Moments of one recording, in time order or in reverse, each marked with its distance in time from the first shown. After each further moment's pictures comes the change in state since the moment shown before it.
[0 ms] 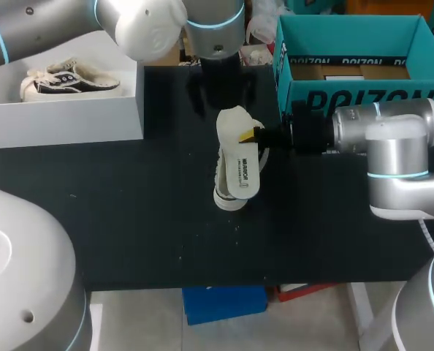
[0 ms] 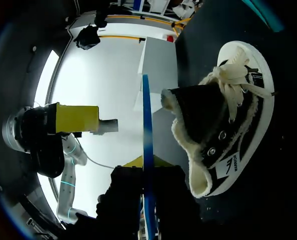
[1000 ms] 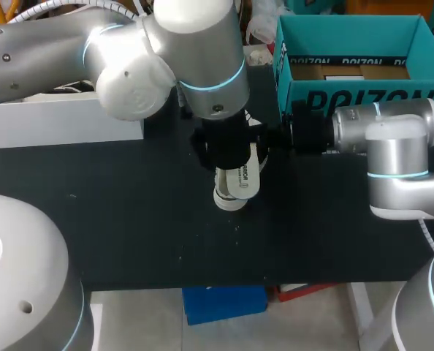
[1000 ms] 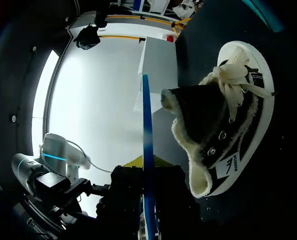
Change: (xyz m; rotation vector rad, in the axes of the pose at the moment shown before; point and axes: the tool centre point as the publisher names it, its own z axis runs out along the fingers) left arm -0.006 -0.129 -0.007 0.030 -0.101 0.031; right arm 0.000 0.000 0.000 0.000 0.000 0.000
